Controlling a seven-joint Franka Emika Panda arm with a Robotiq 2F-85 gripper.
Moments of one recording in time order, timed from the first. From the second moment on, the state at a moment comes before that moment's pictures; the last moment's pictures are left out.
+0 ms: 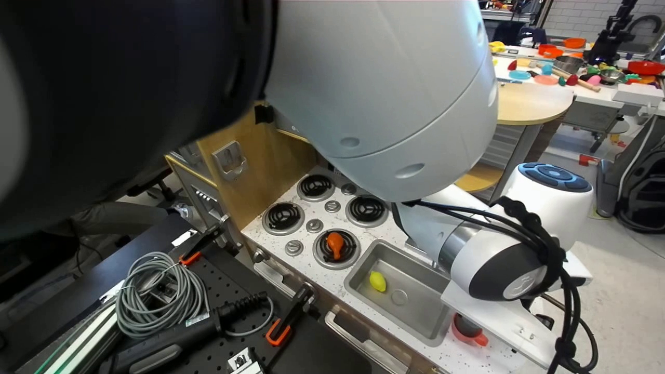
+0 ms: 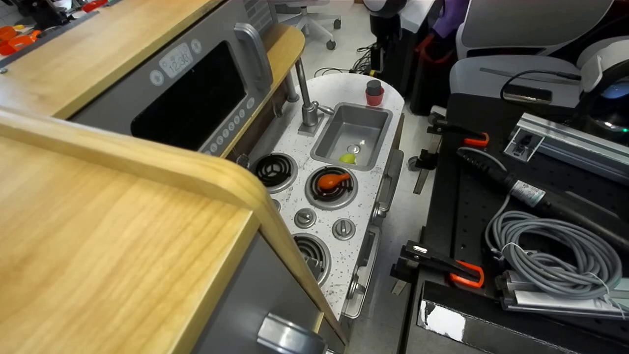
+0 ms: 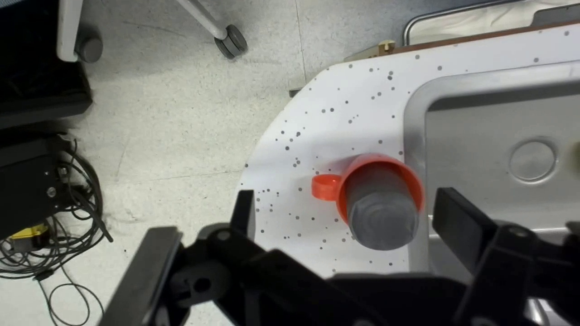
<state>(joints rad) -0.52 0.93 -0.12 -1.65 -0.14 2.59 -0.36</state>
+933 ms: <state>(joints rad) -0.48 1.05 -0.10 -1.54 -0.14 2.59 -0.36</state>
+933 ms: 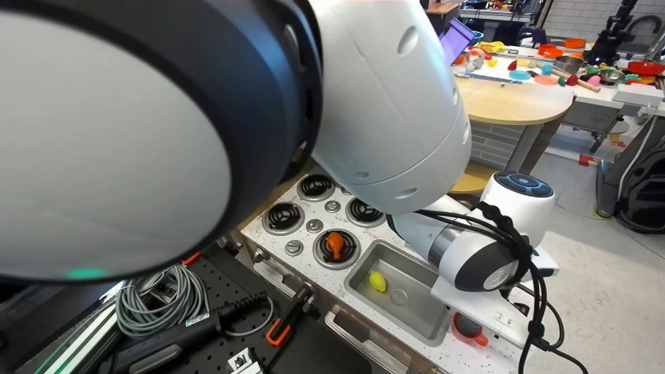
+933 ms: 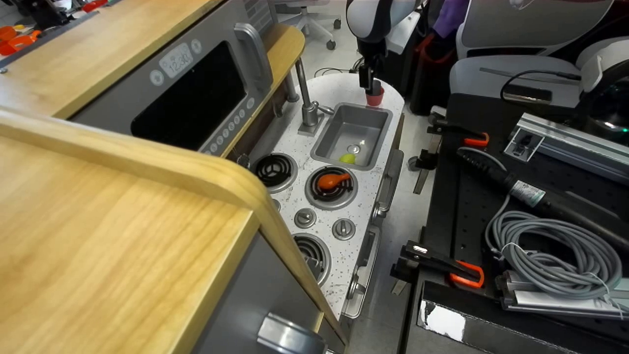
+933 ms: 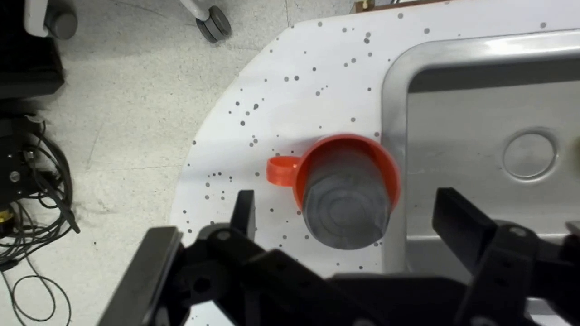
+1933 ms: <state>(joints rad) -0.48 1.08 -0.11 -1.46 -0.14 2.59 -0.36</state>
